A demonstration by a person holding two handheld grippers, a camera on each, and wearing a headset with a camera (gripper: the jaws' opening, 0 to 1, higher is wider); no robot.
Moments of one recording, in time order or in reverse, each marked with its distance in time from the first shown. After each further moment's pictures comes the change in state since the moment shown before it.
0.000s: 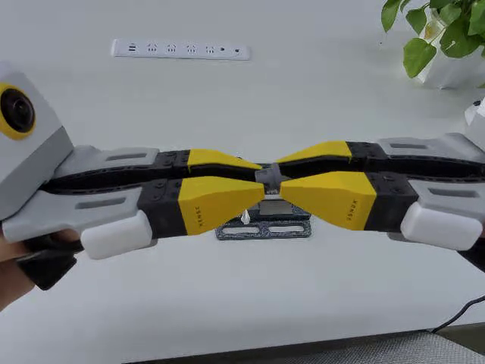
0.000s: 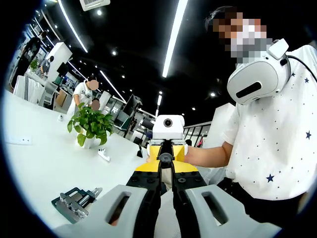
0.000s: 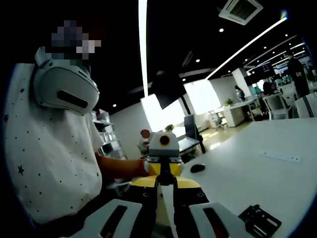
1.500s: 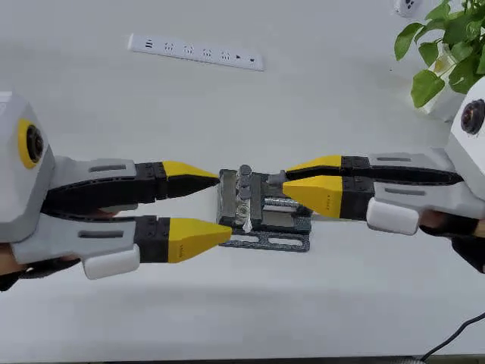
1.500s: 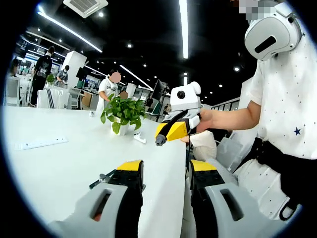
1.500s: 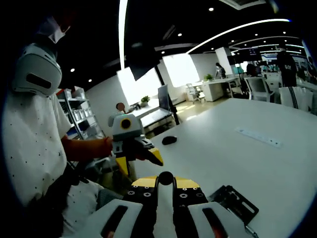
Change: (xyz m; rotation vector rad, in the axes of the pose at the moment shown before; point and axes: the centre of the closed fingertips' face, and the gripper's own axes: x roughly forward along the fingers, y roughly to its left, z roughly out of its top) left arm -0.052 0.053 -0.050 0.158 0.174 0.296; right arm 0.003 -0.076 -0.041 0.020 0.279 -0.224
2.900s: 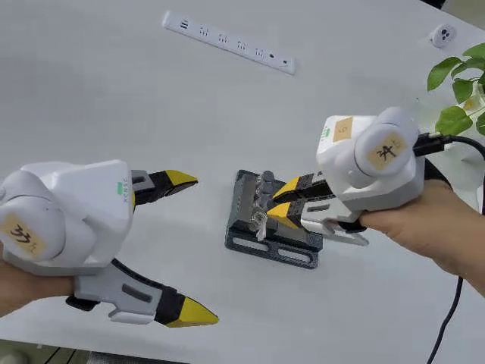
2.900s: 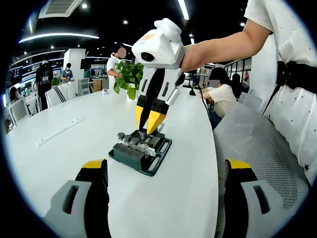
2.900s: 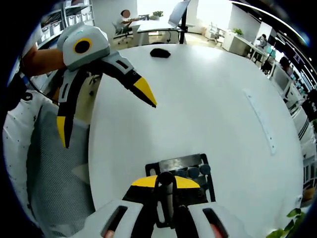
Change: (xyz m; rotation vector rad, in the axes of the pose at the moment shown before) left arm -0.010 0.045 -0.104 0.191 0.283 0.147; right arm 0.067 -0.096 -0.105 -0.415 0.754 -0.145
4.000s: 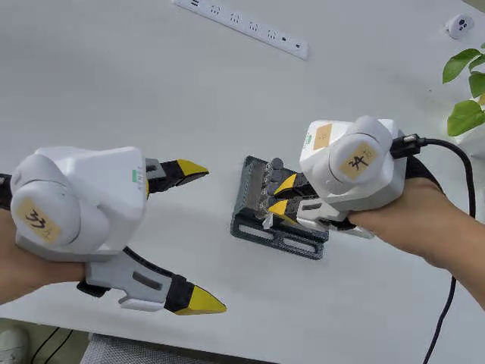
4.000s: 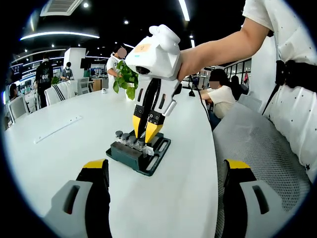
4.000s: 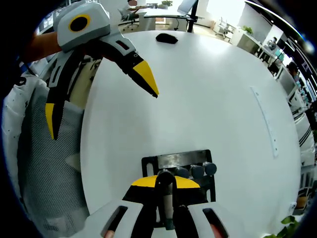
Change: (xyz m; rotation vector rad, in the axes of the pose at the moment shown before) left arm 0.005 -0.002 -0.004 -0.018 -0.010 -0.008; right arm 0.021 0.000 -0.010 -0.062 0.087 -0.006
